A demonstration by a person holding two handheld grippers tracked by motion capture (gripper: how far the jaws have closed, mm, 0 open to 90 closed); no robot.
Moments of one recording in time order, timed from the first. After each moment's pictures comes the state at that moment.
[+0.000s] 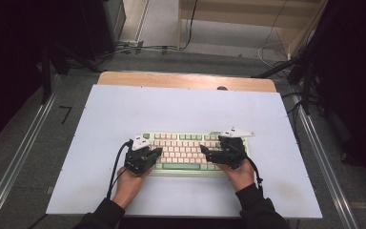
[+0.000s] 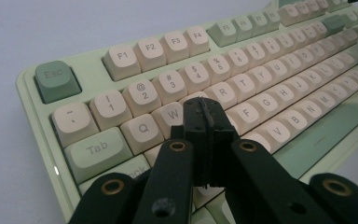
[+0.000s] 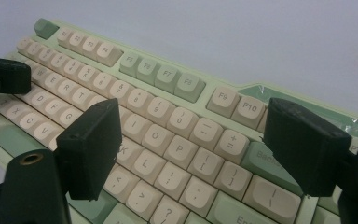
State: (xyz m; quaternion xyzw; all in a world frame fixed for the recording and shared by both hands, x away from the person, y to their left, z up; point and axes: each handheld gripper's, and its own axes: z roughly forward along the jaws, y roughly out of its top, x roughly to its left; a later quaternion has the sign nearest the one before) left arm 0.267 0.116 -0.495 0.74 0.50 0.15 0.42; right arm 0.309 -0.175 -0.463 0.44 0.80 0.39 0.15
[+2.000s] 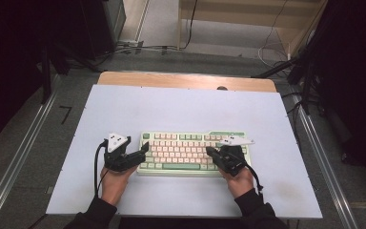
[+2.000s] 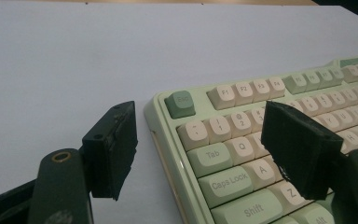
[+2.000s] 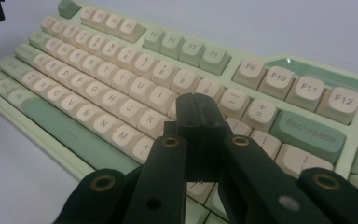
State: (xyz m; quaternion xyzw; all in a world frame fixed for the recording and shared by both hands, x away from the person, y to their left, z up) left arm 0.255 0.162 -0.484 0.66 0.55 0.24 0.45; right arm 0.289 -0.174 -0.470 0.43 0.80 0.39 0.13
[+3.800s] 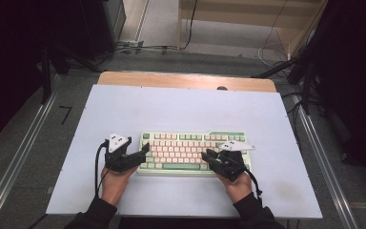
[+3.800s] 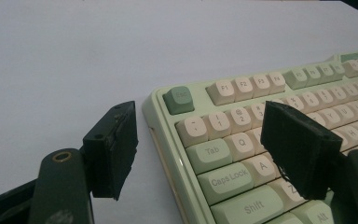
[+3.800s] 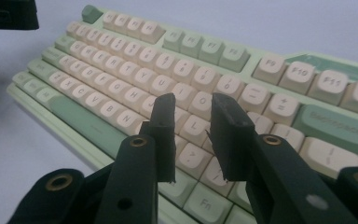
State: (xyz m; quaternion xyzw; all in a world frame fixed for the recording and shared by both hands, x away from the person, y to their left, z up) left arm 0.255 0.160 -0.486 0.67 0.54 0.24 0.45; right arm 0.278 -0.175 -0.474 0.42 0.79 0.42 0.12
